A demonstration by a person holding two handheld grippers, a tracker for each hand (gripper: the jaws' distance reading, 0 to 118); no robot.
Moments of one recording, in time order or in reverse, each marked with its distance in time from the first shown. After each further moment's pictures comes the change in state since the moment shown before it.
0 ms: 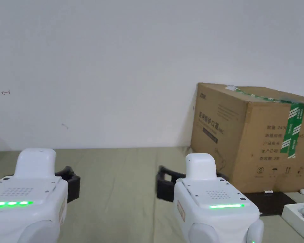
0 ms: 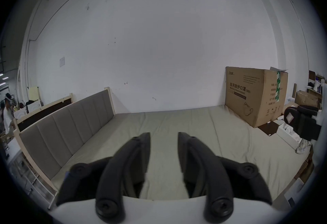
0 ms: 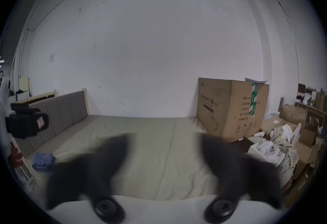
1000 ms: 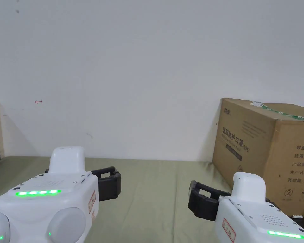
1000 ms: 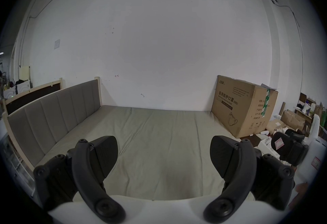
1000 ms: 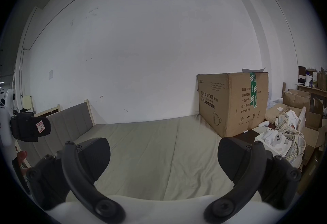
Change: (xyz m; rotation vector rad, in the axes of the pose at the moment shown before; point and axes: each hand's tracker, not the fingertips) left arm -0.001 0.019 0.004 -0.005 -0.055 0.153; right arm 0.023 0.002 0.016 0.024 0.015 -0.098
